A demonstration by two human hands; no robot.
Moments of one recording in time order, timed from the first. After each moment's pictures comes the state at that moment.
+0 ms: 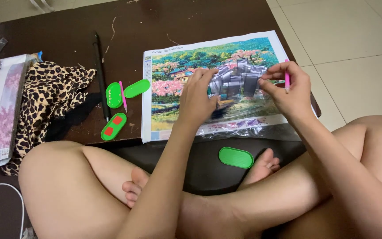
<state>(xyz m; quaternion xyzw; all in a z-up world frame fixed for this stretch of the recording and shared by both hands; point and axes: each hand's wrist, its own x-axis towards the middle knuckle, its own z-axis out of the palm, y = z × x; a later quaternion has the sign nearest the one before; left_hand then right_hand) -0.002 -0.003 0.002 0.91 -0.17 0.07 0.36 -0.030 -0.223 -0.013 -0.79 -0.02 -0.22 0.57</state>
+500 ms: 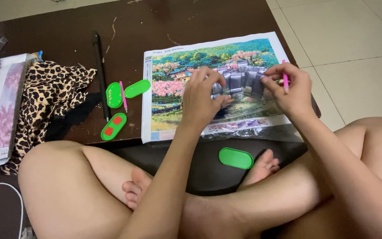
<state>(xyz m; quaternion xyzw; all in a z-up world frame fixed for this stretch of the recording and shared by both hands) -0.008 -0.005 0.002 0.88 -0.24 0.18 0.37 -0.020 -0.237 -0.021 -0.82 -0.03 -0.22 0.53</state>
